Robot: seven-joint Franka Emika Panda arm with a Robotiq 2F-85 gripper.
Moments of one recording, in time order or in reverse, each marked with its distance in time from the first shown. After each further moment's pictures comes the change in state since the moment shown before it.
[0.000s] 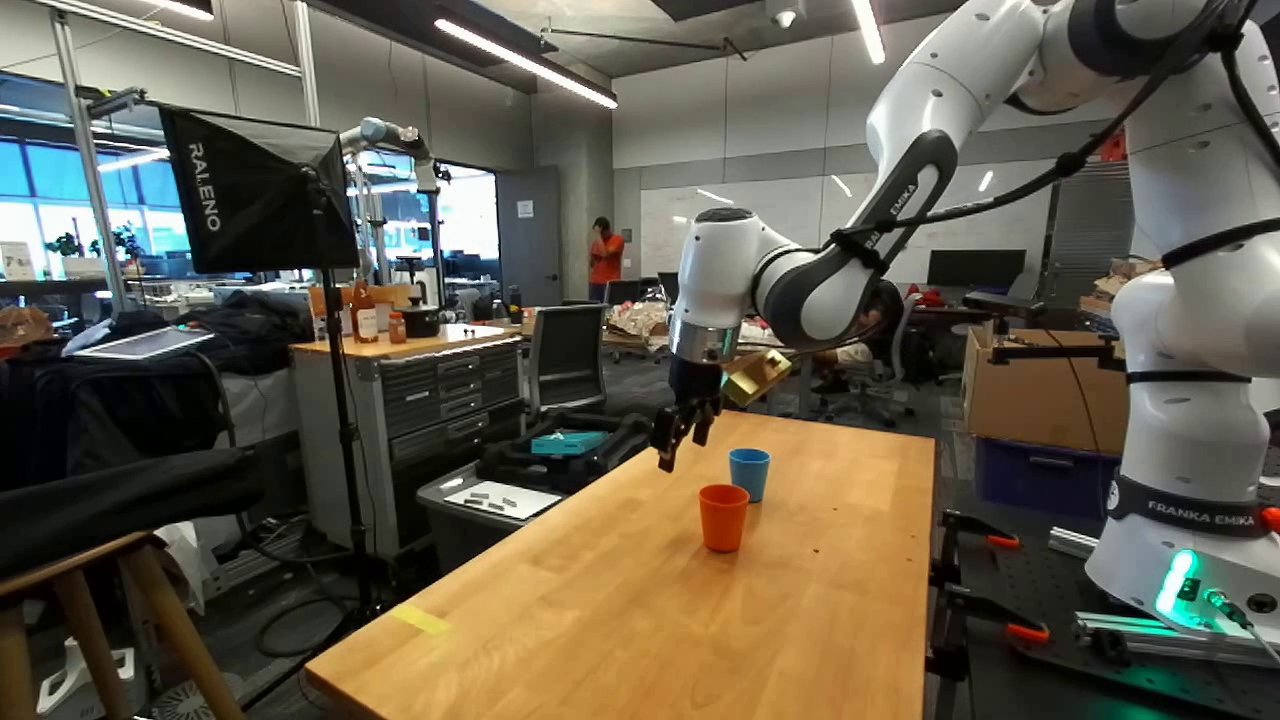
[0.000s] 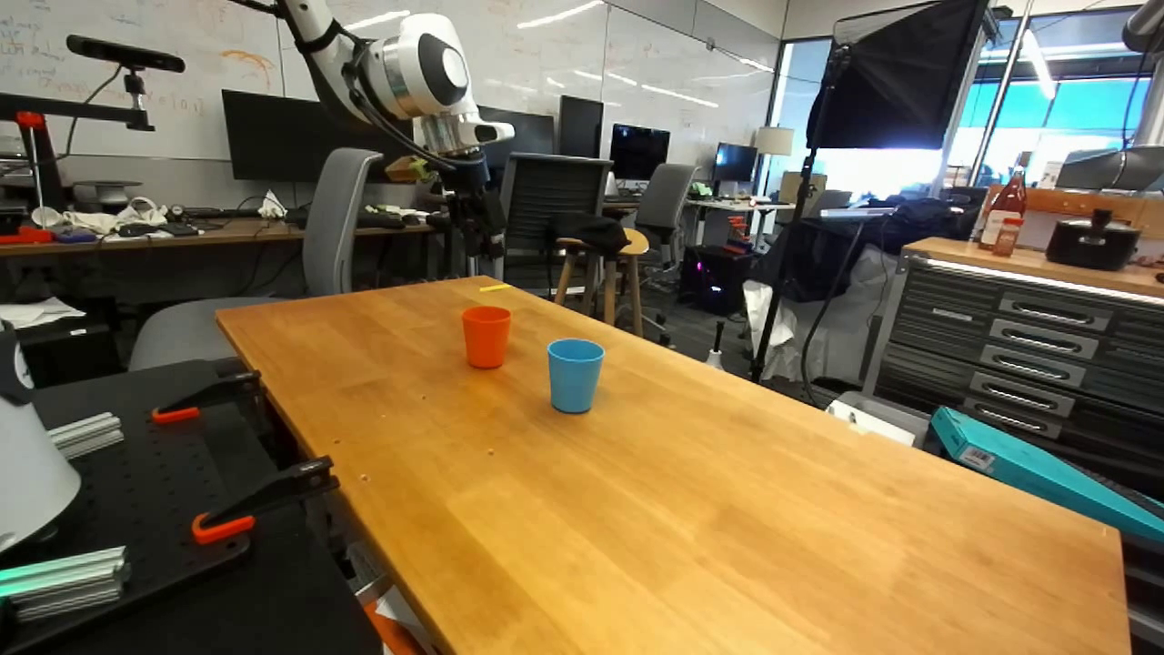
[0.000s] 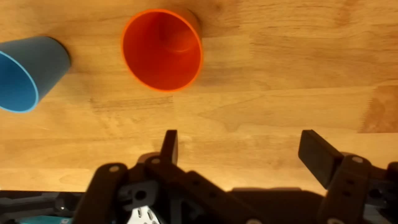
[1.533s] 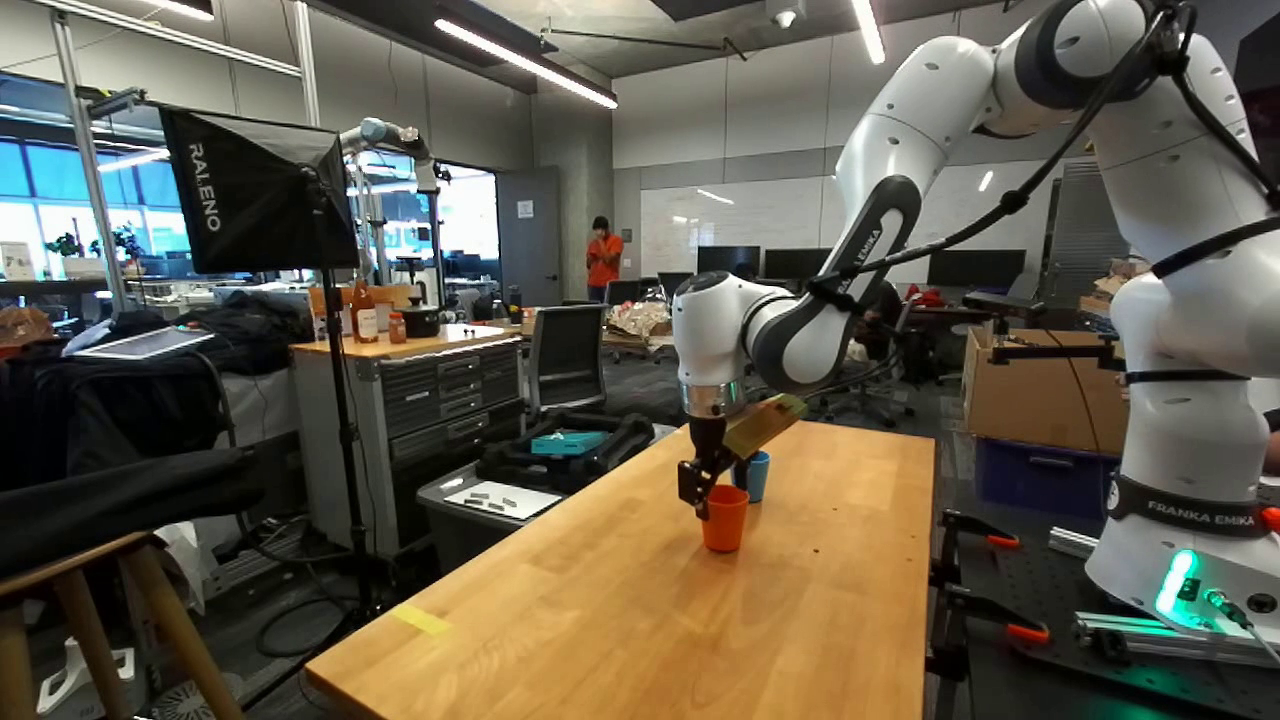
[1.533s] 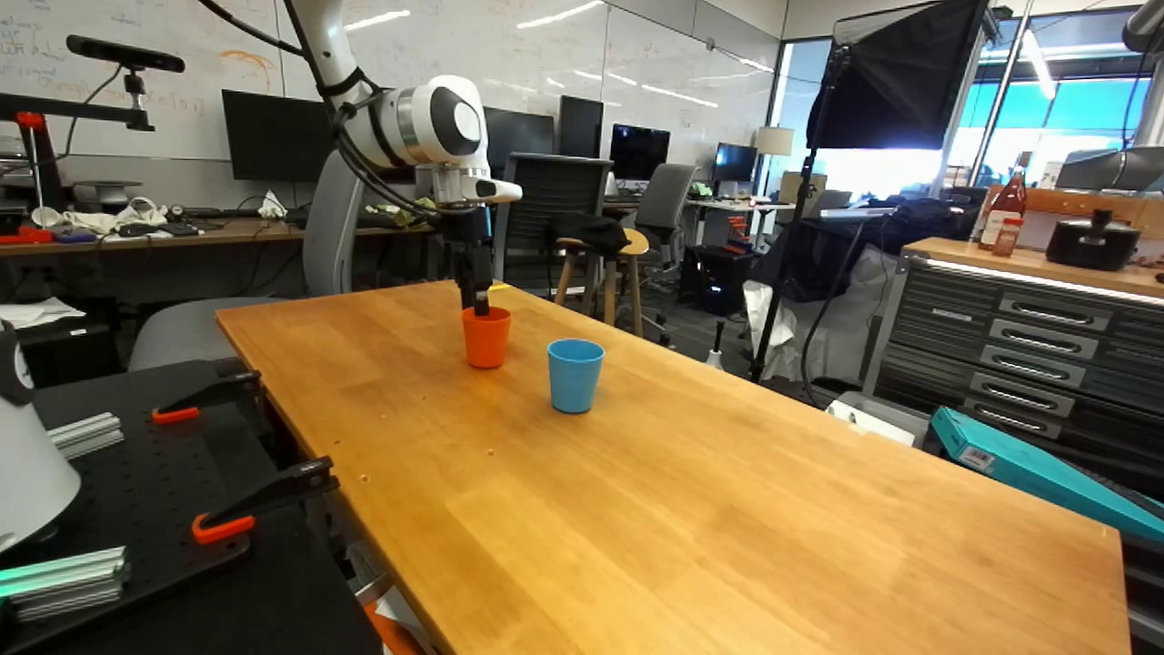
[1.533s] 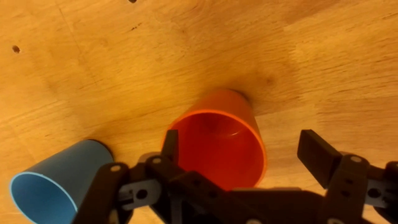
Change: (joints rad) arm 0.012 0.137 -0.047 0.019 0.077 -0.116 0.127
